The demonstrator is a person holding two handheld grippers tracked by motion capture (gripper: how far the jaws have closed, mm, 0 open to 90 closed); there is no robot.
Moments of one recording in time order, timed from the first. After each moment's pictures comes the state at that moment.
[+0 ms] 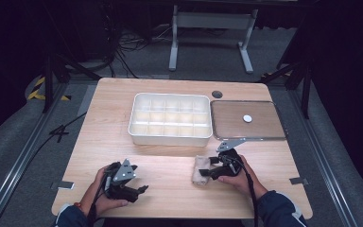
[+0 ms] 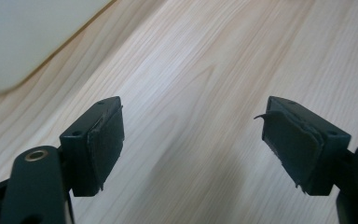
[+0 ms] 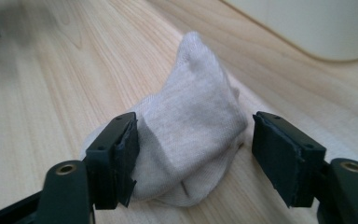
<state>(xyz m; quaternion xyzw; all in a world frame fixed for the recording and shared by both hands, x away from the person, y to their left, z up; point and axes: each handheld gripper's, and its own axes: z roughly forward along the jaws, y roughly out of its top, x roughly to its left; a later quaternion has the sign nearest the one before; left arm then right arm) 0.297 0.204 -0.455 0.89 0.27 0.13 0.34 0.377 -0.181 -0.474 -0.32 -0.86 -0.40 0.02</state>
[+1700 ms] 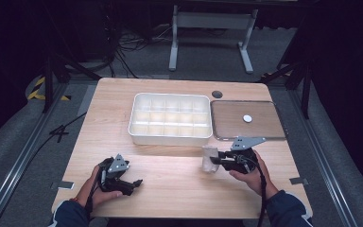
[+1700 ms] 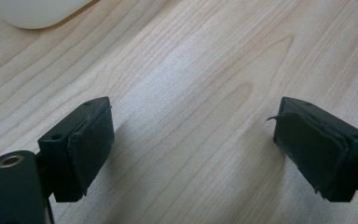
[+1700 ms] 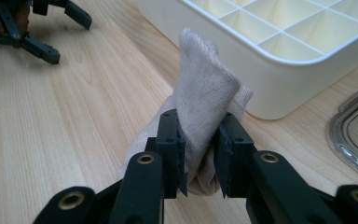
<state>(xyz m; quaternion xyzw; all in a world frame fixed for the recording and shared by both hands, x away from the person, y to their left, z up) 0.321 0.220 -0.483 0.87 0.32 0.12 0.35 0.362 -0.207 -0.427 -0.27 -0.85 -0.45 -0.09</state>
